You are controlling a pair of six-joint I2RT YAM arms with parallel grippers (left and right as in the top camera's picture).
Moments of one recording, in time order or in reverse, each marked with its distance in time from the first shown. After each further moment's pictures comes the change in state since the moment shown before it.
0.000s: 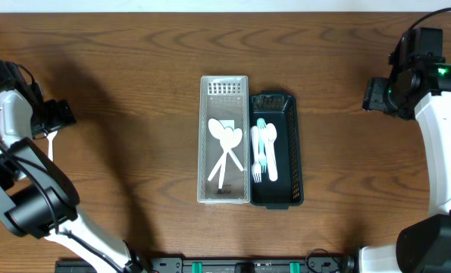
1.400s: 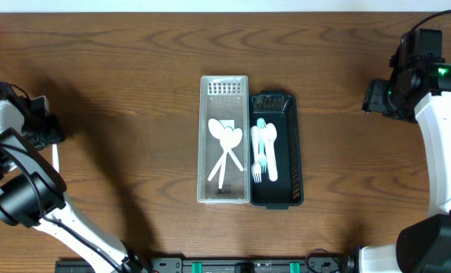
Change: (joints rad) left arm 0.087 0.137 0.004 0.040 0.146 0.217; right arm 0.000 0.000 0.000 -0.024 -0.001 0.040
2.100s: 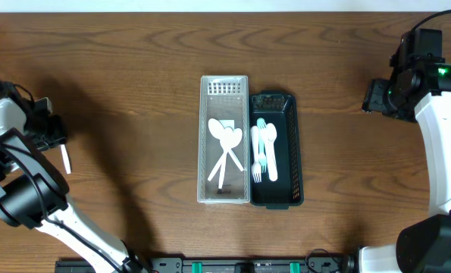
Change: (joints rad) left arm -0.030 -0.042 -0.004 -0.086 0.003 -0.064; right arm 0.000 0.000 0.000 0.011 0.000 0.003
